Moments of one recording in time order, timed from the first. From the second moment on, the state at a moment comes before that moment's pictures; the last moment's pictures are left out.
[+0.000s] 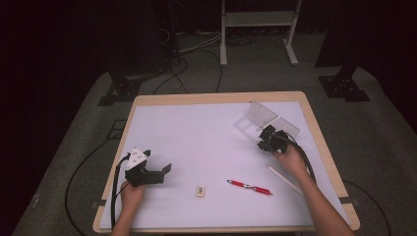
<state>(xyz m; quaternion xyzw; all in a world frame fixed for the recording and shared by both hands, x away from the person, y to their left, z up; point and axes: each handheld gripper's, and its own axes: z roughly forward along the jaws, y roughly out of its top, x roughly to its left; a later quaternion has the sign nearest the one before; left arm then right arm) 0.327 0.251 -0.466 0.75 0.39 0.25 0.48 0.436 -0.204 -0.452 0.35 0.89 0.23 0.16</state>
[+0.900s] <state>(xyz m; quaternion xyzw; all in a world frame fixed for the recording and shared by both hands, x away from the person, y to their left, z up) 0.327 0.251 -0.466 0.75 0.39 0.25 0.48 0.406 -0.205 -0.409 0.31 0.87 0.35 0.16</state>
